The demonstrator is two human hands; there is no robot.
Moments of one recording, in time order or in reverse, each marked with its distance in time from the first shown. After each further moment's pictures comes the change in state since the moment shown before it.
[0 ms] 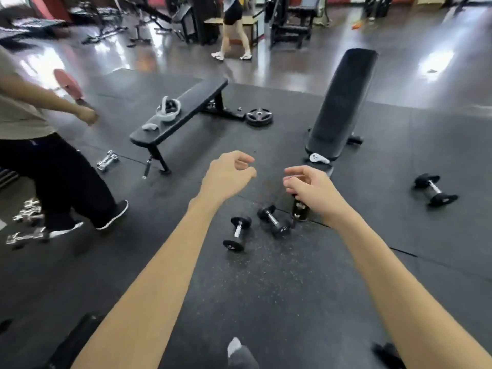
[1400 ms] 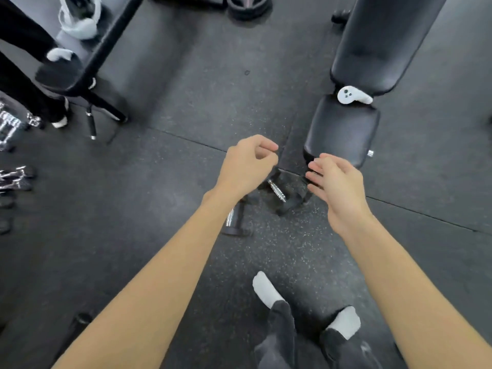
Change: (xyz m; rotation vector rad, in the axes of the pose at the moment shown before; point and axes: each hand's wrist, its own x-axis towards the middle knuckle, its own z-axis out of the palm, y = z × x) left_hand 0.434 -0.130 0.232 -0.010 -0.260 -0.208; right_hand 0.409 0.199 0.011 0.469 0.323 0.636
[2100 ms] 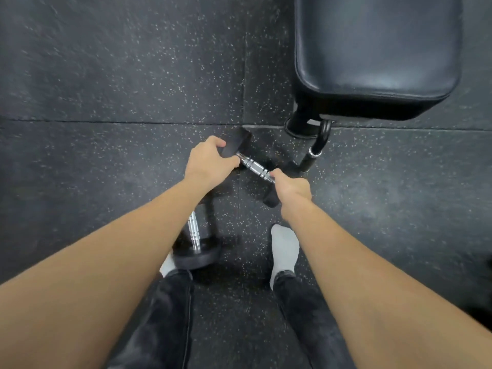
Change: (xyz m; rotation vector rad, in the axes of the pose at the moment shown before) left_hand 0.321 -0.310 0.217 0.390 -0.297 -0.219; right_hand 0.365 0.310 0.085 -0.054 0.384 0.664
